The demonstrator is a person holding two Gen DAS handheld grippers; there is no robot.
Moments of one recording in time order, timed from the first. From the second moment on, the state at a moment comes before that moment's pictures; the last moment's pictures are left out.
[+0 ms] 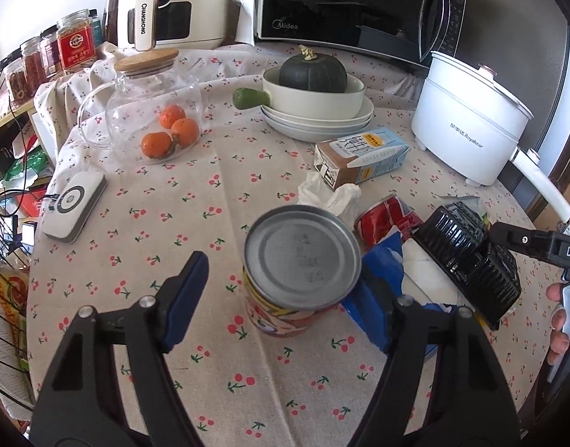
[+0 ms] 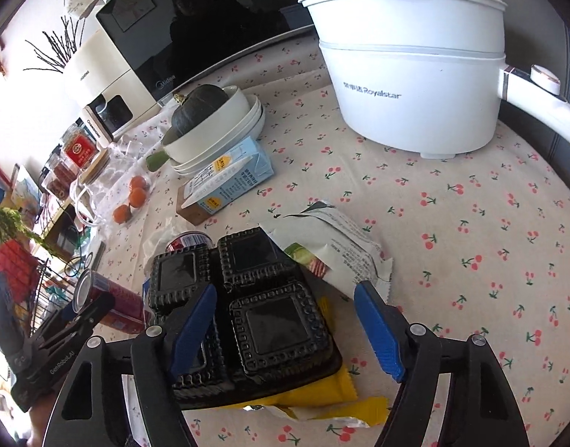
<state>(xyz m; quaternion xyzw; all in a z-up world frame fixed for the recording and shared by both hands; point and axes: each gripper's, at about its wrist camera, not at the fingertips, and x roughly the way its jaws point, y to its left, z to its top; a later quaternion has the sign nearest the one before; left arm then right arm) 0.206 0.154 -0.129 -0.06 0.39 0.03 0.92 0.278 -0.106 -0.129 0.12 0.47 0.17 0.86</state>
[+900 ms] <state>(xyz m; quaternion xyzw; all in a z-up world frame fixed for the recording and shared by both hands) 0.145 0.128 -0.077 -0.06 0.39 -0.01 0.92 0.198 -0.149 -0.059 0.12 0.44 0.18 0.87</state>
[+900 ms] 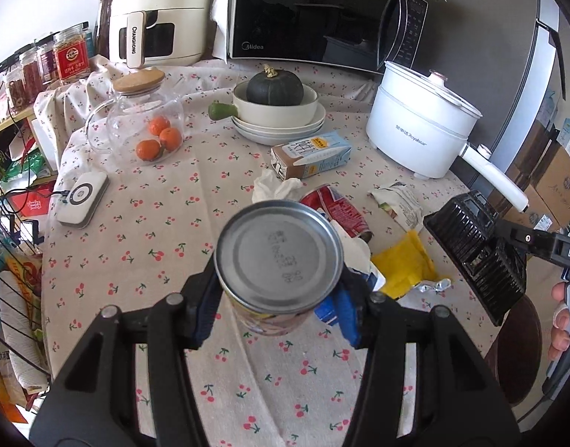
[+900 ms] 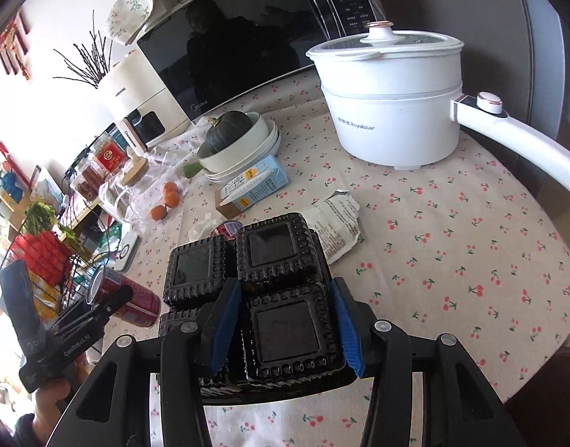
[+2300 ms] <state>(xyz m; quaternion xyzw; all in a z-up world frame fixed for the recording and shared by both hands) 0.066 -0.095 -0.083 0.02 0.41 -0.24 0.88 0.015 -0.410 -0.109 0.10 0.50 -0.07 0.86</state>
